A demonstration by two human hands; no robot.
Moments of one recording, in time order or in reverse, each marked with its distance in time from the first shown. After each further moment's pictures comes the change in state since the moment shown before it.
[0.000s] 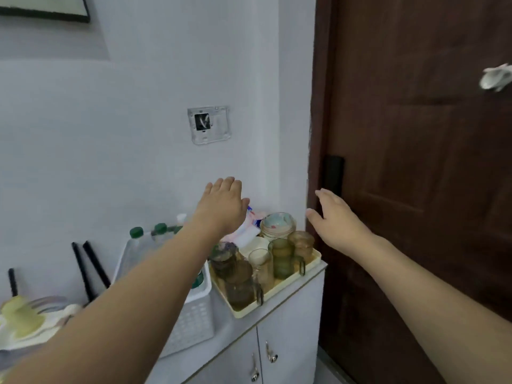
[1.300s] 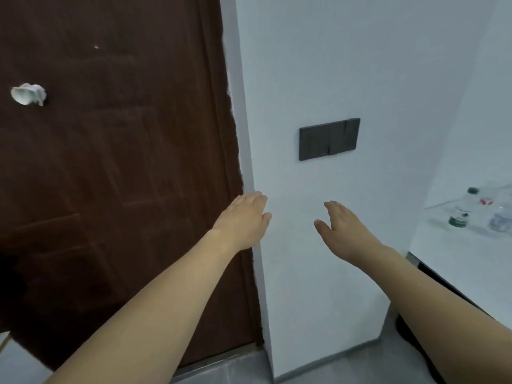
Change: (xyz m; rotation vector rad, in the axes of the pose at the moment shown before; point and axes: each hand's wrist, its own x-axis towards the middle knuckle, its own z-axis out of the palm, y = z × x) left_hand -0.247 0.561 -0.084 -0.485 -0.126 1.290; right_hand -0.546 0.198 -0.222 -0.249 0.501 1.109
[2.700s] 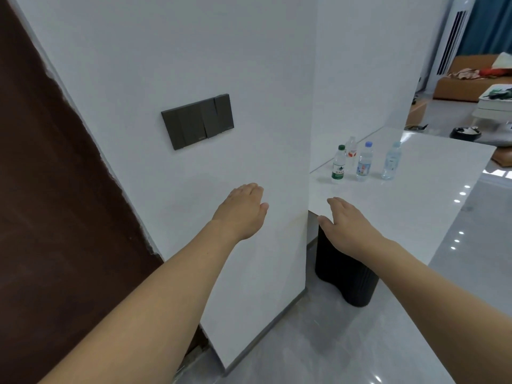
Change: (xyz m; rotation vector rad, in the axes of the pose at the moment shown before) left_hand 0.085 0.167 0.074 -0.076 -0.183 0.326; right_hand -0.071 0.159 -0.047 -0.035 0.139 0.489
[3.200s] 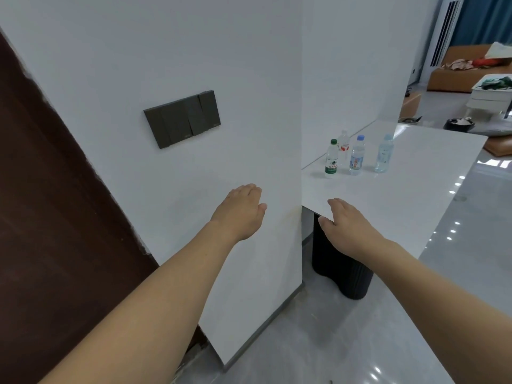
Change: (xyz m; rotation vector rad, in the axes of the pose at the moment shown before) left_hand 0.006 0.020 0.014 0.009 -0.009 0.023; right_hand -0.006 0.030 0.001 0.014 0.003 -0.015
